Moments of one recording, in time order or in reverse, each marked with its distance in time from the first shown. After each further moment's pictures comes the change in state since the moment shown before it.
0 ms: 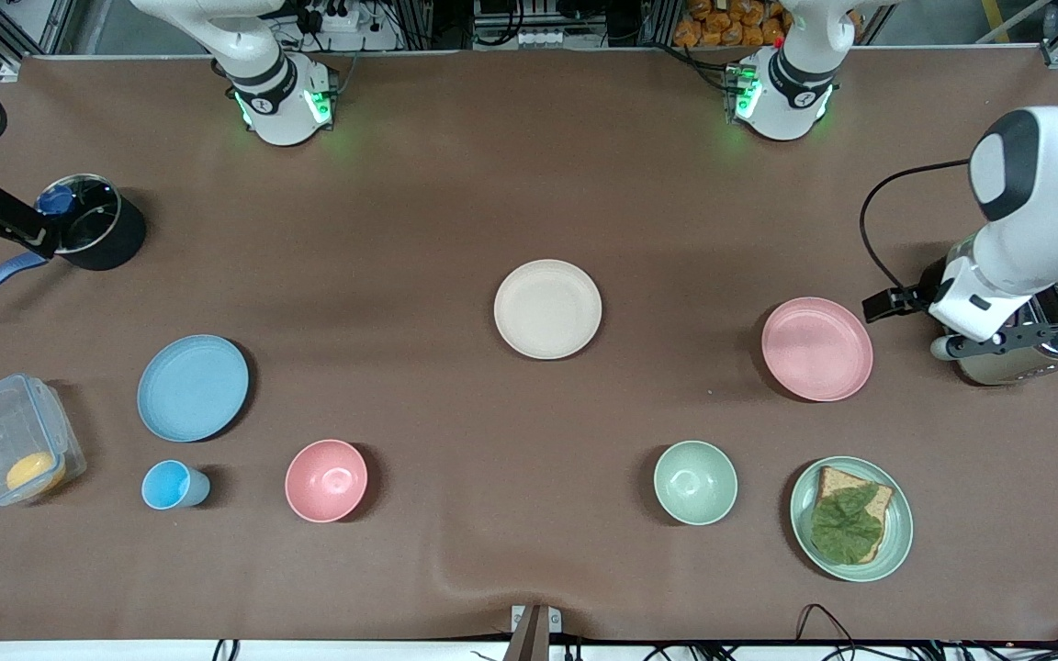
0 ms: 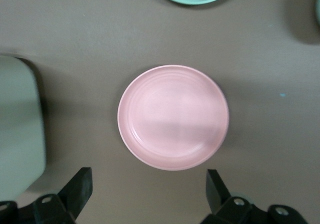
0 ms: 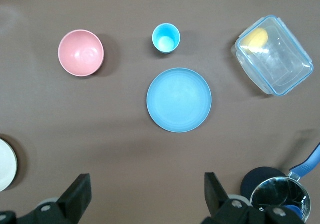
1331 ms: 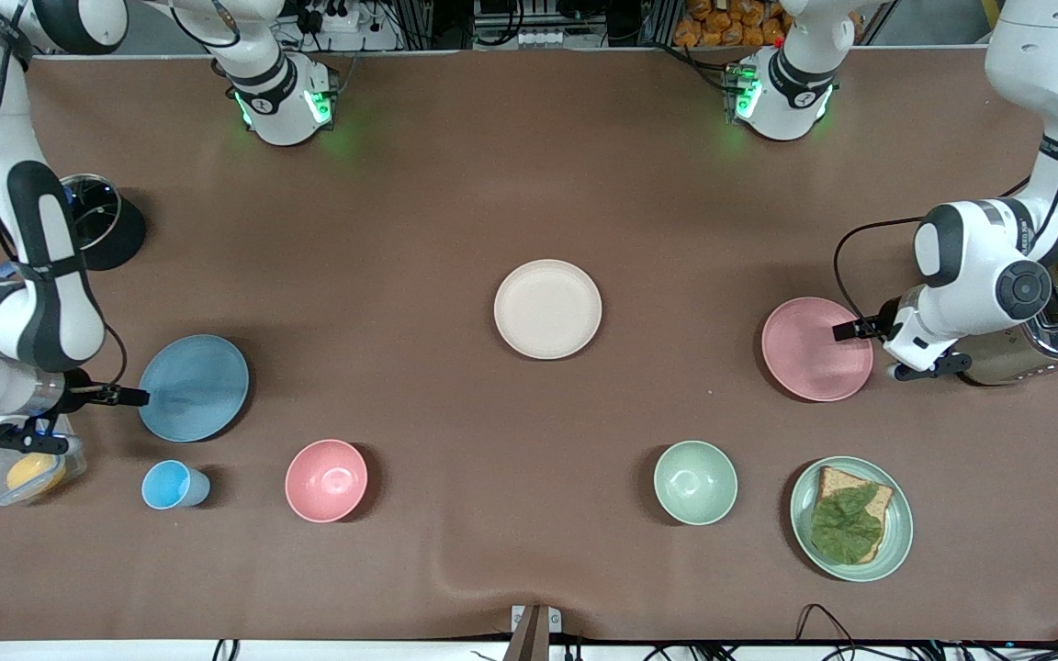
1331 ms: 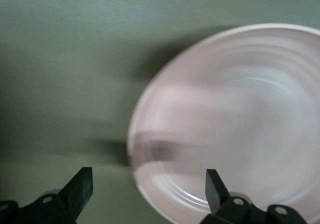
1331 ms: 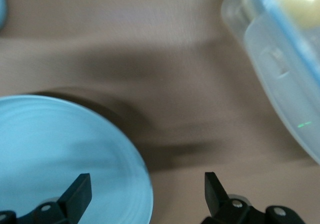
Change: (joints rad) left arm 0.120 0.283 0.004 -0.091 0.065 0.261 0.055; right arm -0.220 0.677 -0.009 -0.106 -0.002 0.608 -0.187
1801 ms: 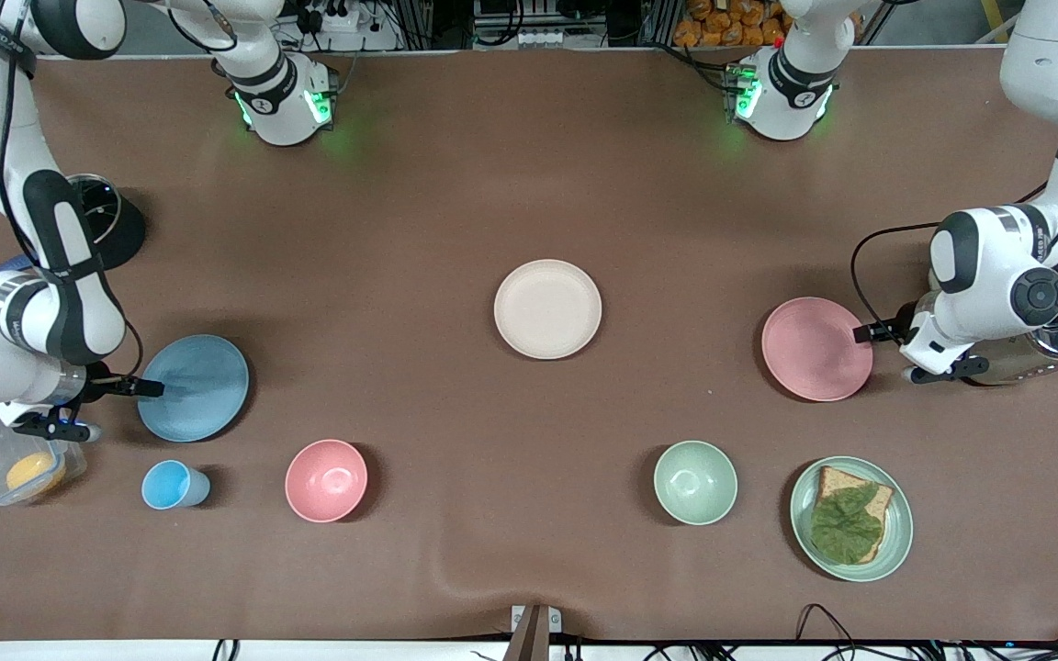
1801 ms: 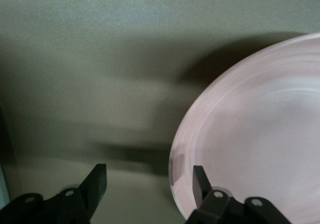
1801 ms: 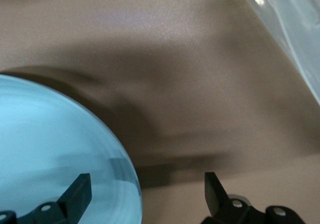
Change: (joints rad) left arm 0.039 0.036 -0.004 0.024 0.029 0.004 0.009; right arm -0.011 0.001 -0.001 -0.059 0.000 0.045 0.000
